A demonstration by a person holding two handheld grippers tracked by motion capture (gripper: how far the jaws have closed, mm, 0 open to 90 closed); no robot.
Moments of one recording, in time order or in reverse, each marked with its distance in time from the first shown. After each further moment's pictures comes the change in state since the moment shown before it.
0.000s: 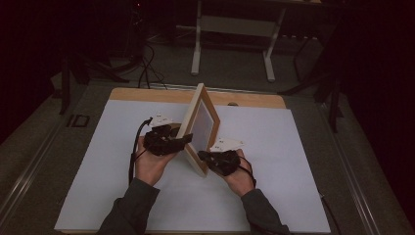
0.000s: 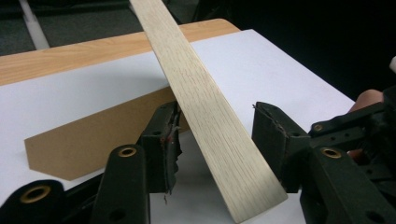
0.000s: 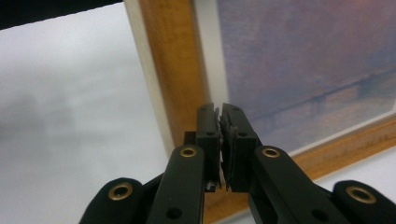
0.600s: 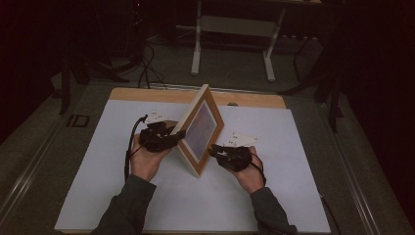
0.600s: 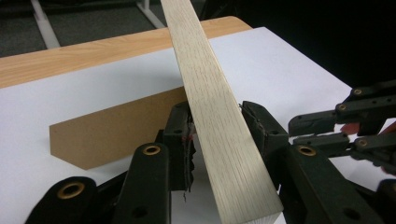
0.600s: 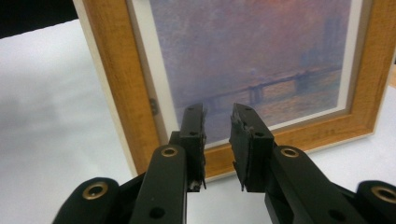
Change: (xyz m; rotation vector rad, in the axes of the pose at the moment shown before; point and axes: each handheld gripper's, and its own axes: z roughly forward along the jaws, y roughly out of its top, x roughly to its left) left arm 0.017 0.000 -0.001 0.011 0.018 0.007; right arm -0.023 -0.004 -0.023 -0.028 -0.057 0.047
